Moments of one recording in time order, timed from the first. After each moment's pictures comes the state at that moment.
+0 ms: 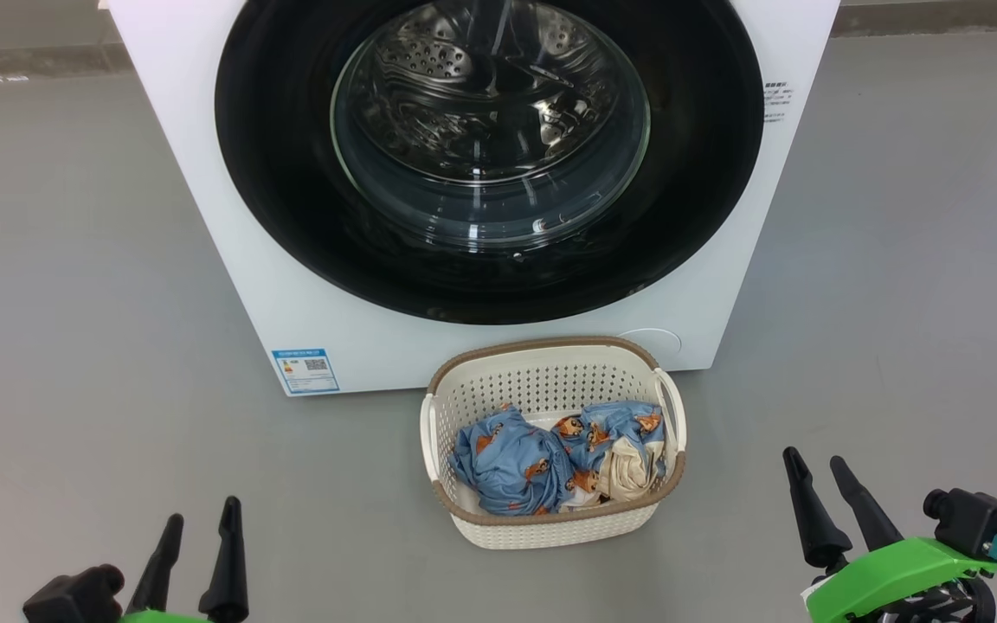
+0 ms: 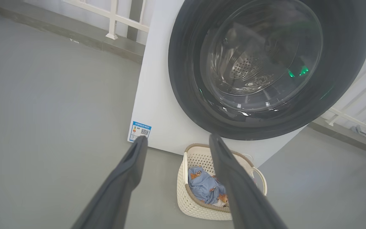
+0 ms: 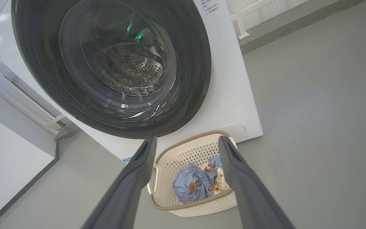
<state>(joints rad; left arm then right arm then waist) 0.00 0.08 -0.04 0.24 -0.55 -0.13 -0.17 -0.10 -0.14 0.04 0.38 0.65 0.13 -0.17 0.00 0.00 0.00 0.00</state>
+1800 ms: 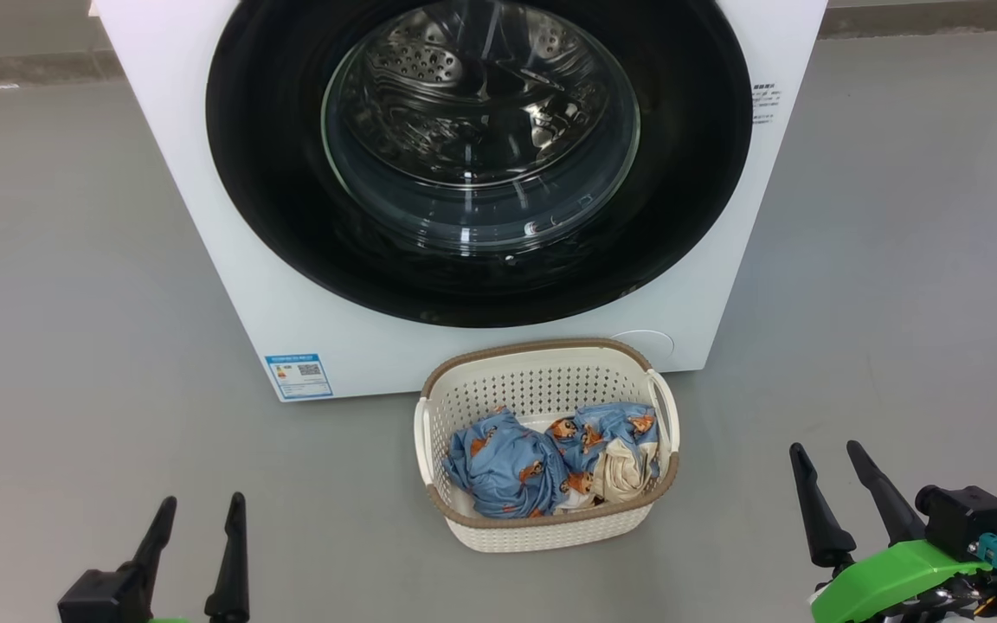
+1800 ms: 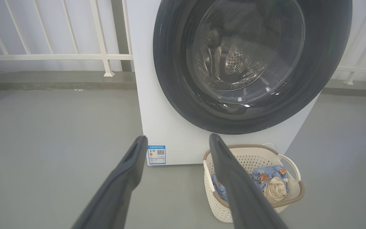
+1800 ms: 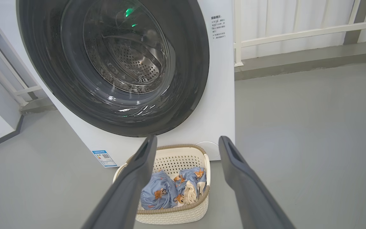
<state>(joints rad) 0.00 0.11 -0.05 0.23 -0.25 -0.13 -0.25 -0.11 -0.15 0.01 0.38 0.35 0.13 -0.25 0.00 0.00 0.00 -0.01</state>
